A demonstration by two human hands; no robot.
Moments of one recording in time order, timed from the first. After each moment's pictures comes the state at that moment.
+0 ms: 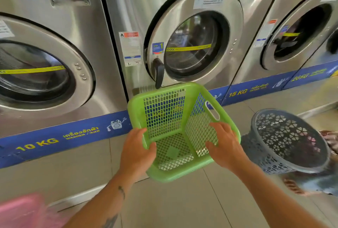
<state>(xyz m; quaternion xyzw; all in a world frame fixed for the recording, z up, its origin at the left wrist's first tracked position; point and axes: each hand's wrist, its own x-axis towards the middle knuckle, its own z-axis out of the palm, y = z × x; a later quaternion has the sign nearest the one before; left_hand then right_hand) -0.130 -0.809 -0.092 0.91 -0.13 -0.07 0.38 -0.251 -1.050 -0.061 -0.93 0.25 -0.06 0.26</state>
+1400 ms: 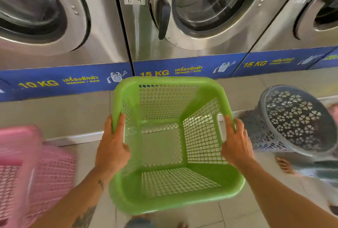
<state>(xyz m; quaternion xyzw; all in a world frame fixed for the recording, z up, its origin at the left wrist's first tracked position) -0.227 -0.754 -0.182 0.96 -0.09 -0.06 0.25 -0.334 -1.110 -0.189 -0.96 0.24 0.05 0.12</state>
